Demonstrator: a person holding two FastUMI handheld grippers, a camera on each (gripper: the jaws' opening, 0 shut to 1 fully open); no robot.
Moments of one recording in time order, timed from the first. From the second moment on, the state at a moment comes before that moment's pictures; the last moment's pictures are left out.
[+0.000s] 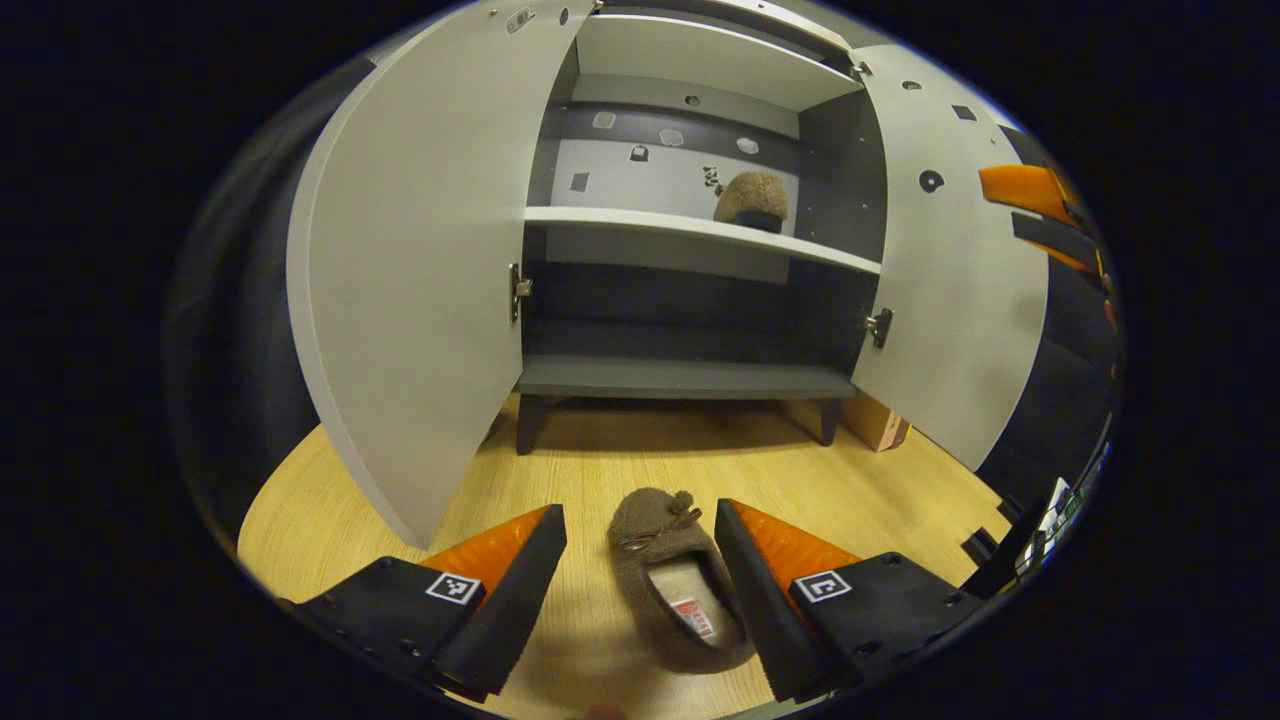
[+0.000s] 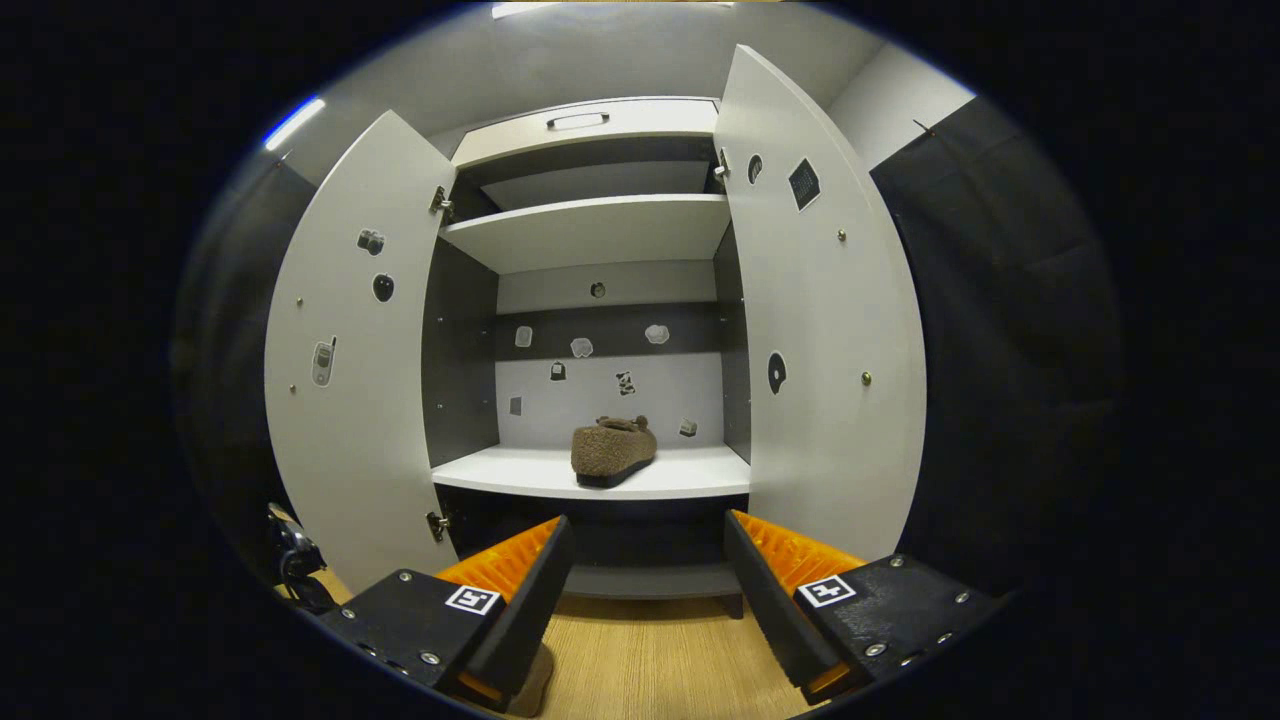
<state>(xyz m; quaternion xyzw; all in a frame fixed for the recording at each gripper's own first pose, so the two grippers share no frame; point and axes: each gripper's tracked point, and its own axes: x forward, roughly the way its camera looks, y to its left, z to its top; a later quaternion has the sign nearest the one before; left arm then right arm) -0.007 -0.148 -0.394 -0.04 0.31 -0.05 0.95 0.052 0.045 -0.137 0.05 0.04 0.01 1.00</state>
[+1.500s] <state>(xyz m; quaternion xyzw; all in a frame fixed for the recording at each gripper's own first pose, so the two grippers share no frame) -0.016 -0.168 -0.495 -0.09 0.48 -0.06 0.87 0.046 0.021 -0.180 0.09 0.06 0.04 0.99</state>
